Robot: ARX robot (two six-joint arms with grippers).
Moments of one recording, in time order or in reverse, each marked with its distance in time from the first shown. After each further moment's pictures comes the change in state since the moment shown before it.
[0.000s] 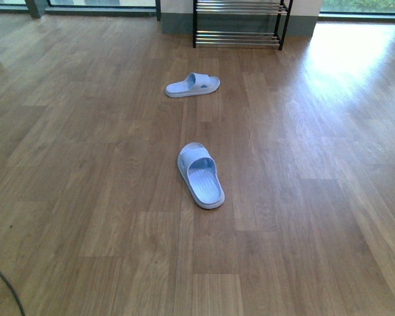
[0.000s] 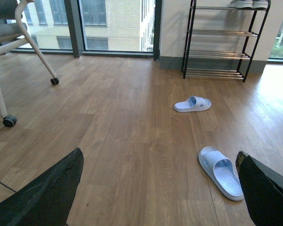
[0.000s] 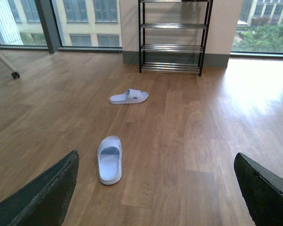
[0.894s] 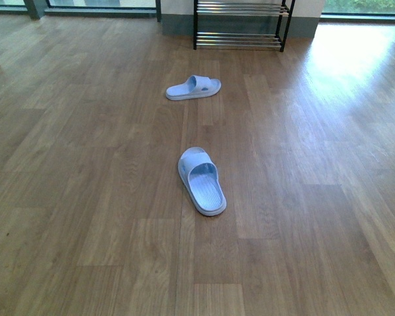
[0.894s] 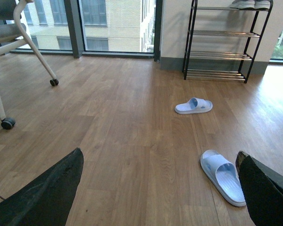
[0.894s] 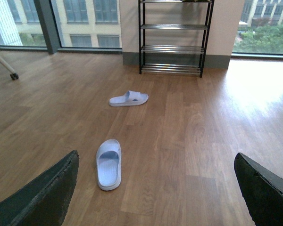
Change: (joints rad) left arm 0.000 0.000 0.000 0.000 0.000 0.000; right arm 0.000 0.000 0.000 0.000 0.000 0.000
